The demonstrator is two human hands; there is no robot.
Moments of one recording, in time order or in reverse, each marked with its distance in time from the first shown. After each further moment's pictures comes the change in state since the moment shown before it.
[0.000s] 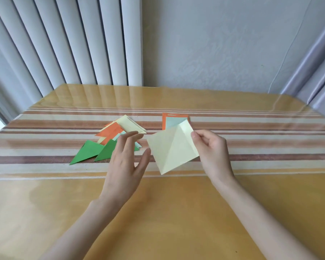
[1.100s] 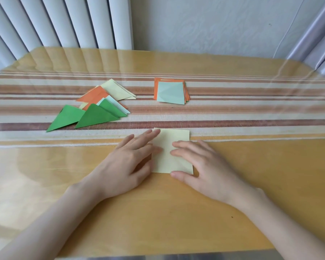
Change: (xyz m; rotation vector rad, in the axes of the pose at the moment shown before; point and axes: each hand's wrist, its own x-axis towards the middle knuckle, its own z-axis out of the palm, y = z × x) left_hand -0.039 -0.014 0.017 0.159 -0.605 0.277; right_hand -0.075 0.045 -0.031 -0.713 -0.610 -0.352
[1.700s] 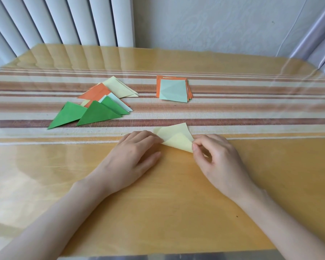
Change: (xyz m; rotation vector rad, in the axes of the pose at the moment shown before) left_hand 0.006 -0.003 0.001 -0.015 0.091 -0.037; right_hand 0.003 0.003 0.002 0.080 0.462 0.052
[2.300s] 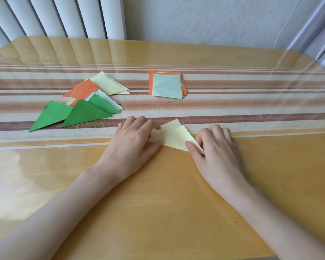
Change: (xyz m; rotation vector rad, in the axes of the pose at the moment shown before) left_hand 0.036 -0.002 0.013 0.133 0.155 -0.061; right_hand 0.002 0.011 0.013 -0.374 -0.002 0.223
